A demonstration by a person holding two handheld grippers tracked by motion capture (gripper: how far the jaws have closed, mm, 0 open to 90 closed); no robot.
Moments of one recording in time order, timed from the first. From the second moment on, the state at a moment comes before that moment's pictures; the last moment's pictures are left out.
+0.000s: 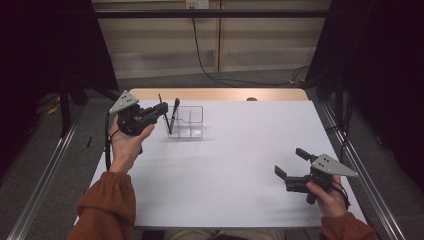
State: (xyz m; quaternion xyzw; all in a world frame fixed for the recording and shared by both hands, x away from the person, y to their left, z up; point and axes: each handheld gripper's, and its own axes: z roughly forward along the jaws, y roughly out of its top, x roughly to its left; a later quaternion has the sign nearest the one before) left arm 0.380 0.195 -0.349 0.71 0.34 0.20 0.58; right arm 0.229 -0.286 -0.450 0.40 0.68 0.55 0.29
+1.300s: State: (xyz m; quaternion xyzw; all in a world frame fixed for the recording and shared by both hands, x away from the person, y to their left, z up) left arm 0.431 0.176 -0.350 0.70 0.35 0.24 0.57; right arm 0.228 -0.284 -0.453 0.39 0.68 0.55 0.28
